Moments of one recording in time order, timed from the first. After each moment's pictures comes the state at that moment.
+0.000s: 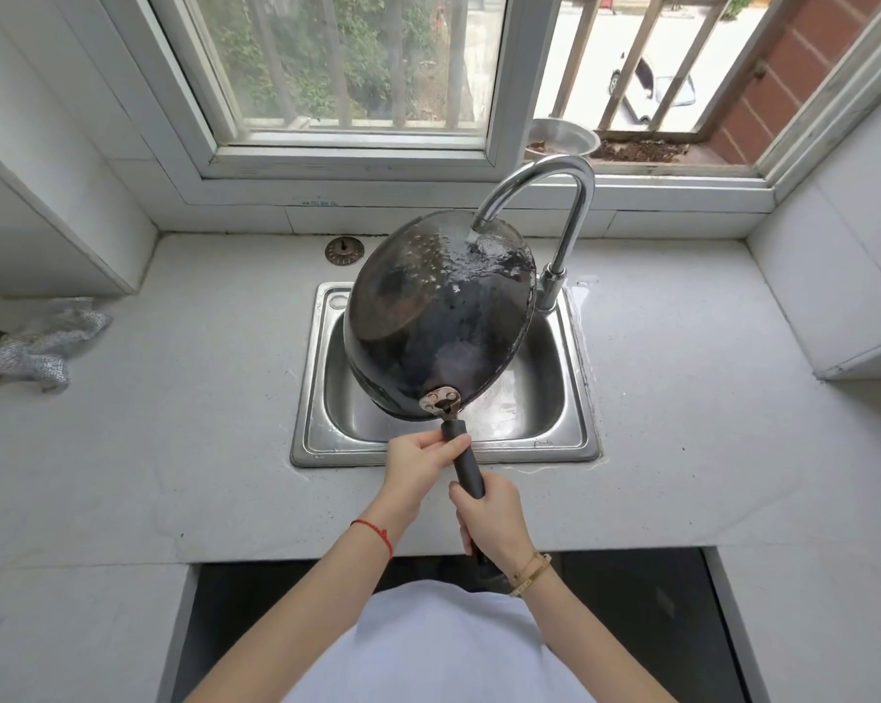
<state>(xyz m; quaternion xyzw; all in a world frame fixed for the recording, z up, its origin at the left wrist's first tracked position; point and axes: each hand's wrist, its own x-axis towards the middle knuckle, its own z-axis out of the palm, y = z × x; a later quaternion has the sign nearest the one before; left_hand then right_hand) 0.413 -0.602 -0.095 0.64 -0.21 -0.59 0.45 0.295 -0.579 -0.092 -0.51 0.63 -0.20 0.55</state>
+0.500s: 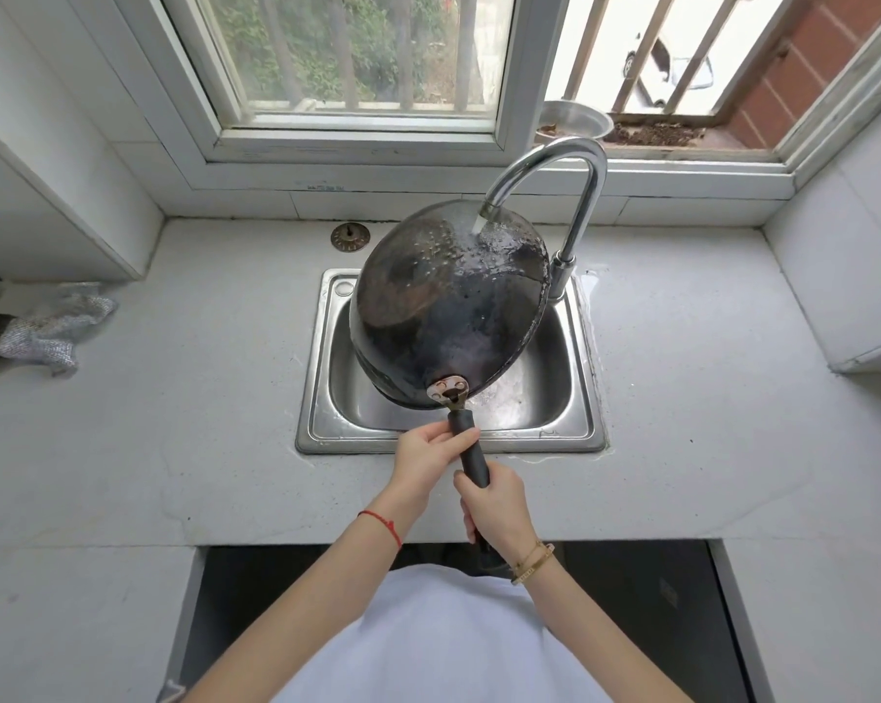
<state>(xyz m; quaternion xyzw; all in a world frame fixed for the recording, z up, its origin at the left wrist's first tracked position) 0.409 -0.599 -0.099 0.61 -0.19 -0.62 0.45 0.294 -0.579 -0.097 -0.50 0.63 -0.20 0.56</state>
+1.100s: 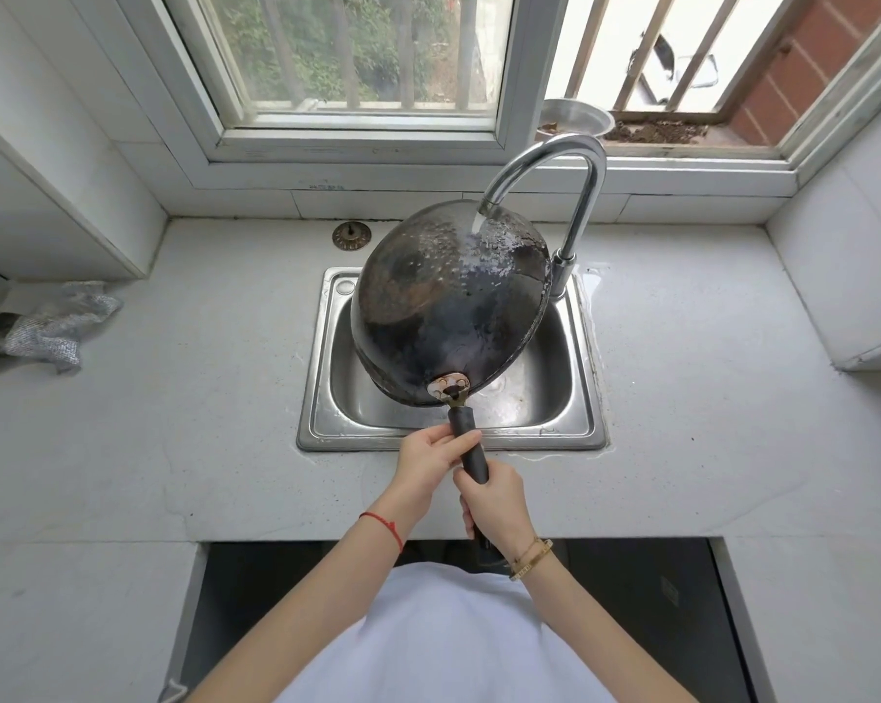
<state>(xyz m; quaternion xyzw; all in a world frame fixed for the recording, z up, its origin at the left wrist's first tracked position) 0.403 -0.595 -0.100 0.61 -0.18 -0.63 0.45 0.295 -0.580 -0.096 -0.50 0.63 -0.20 0.55</state>
